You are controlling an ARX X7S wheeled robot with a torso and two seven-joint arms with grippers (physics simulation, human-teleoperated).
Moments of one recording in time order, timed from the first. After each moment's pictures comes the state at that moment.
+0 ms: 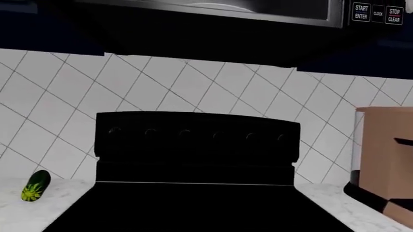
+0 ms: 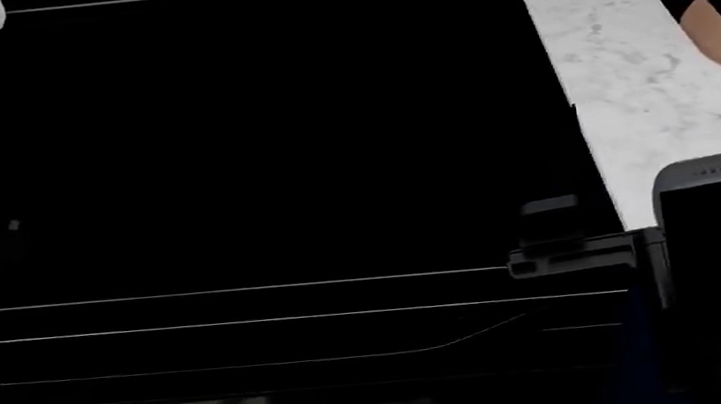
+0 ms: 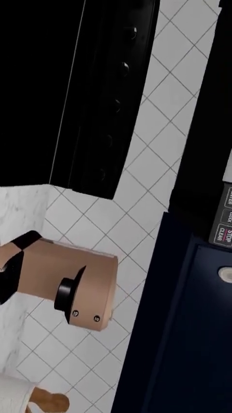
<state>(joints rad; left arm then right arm) -0.51 -0.25 -0.04 0.54 -0.43 -0.72 -0.12 0.46 0.45 -0.03 -0.62 0.26 0.75 0.19</state>
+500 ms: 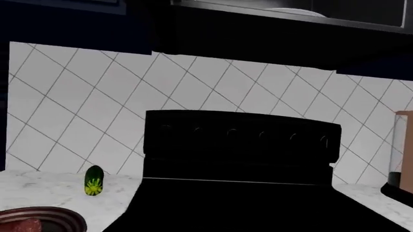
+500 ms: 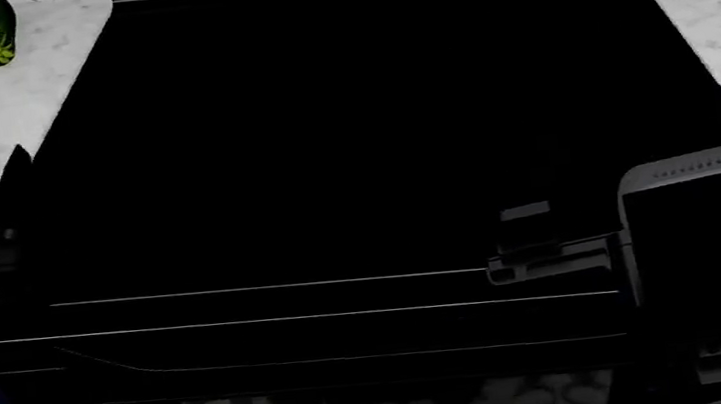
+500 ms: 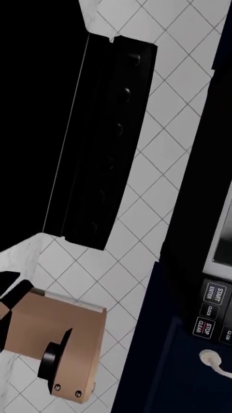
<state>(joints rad) -0.49 -0.26 -0.05 0.53 -0.46 -0.70 -0.12 0.48 0.45 -0.08 -0.60 0.25 0.75 0.18</state>
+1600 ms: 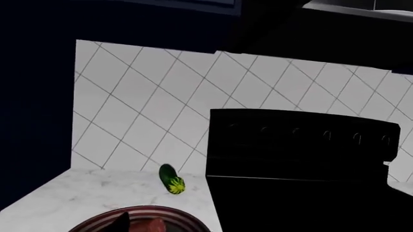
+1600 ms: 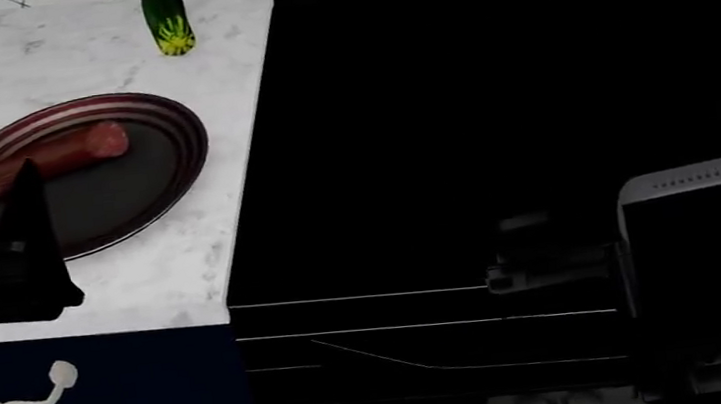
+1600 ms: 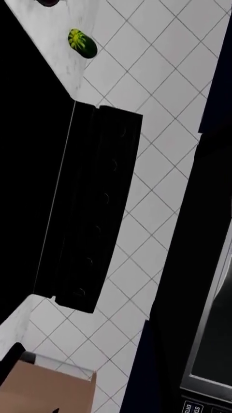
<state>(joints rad) -0.46 -0.27 -0.04 0.52 -0.48 -0.67 -0.13 0.46 0.45 -0.08 -0.60 0.26 0.74 0.20</state>
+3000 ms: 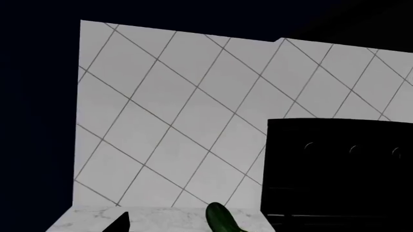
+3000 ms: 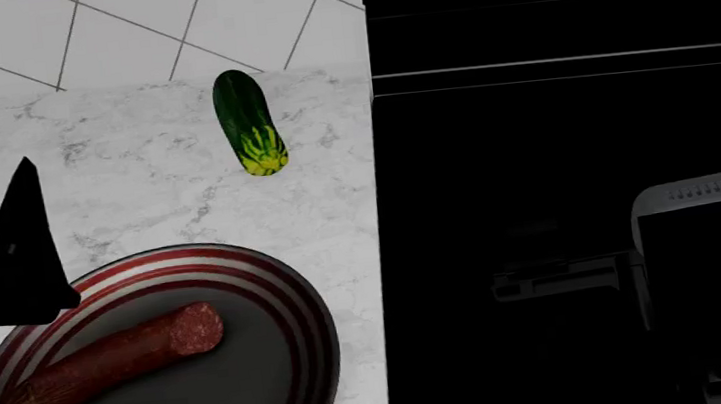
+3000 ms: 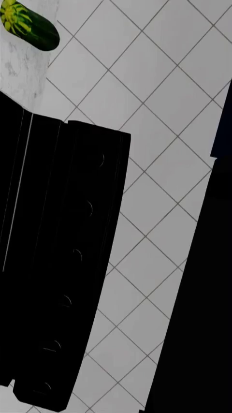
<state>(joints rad) -0.46 -0.30 -0.03 0.54 -0.52 -0.68 -0.16 0.43 0.46 -0.06 -0.65 0.29 0.75 0.22</state>
